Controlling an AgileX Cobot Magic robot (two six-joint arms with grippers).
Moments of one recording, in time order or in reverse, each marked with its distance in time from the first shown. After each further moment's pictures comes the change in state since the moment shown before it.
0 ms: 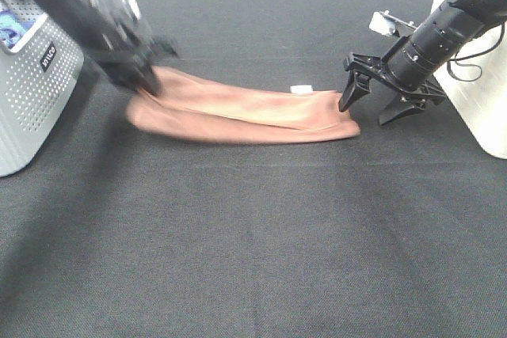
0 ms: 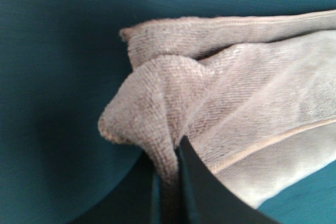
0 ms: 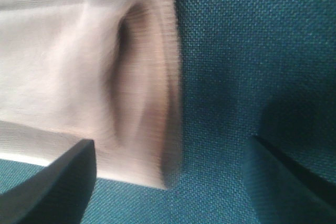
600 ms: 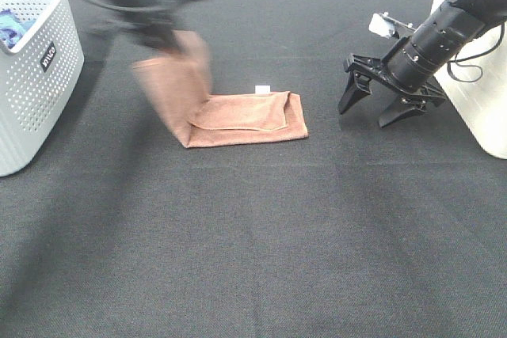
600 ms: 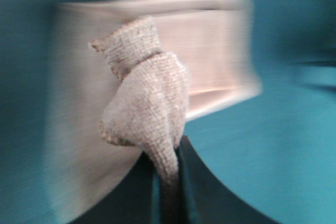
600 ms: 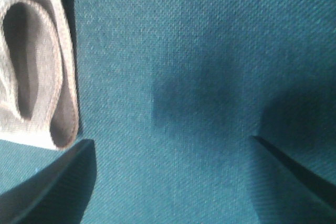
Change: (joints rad) left arm -0.130 0.047 -0.210 -0.222 0.144 -0.077; right arm 0.000 0.000 0.000 0.000 0.034 -0.003
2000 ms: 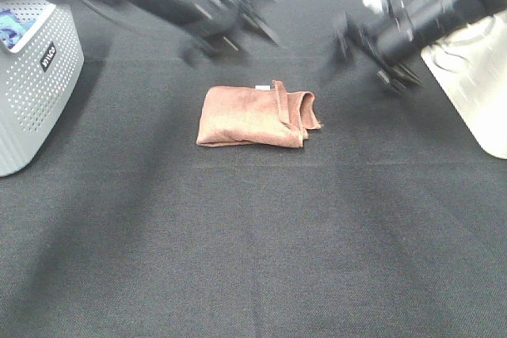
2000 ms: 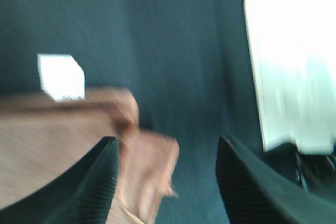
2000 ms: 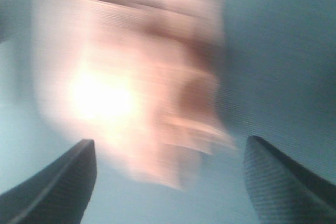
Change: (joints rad) left arm -0.020 0.109 -0.014 -0.329 -0.376 0.156; right arm 0.008 -0.045 0.000 0.387 0.081 -0.224
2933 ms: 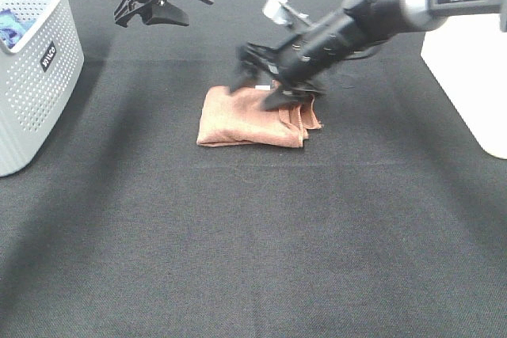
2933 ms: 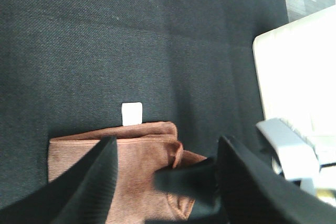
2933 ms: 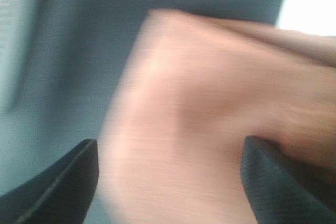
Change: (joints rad) left arm 0.146 -0.079 -0.003 0.042 0.120 0.035; right arm 0.222 0.175 -0.163 -0.045 -0.222 0.027
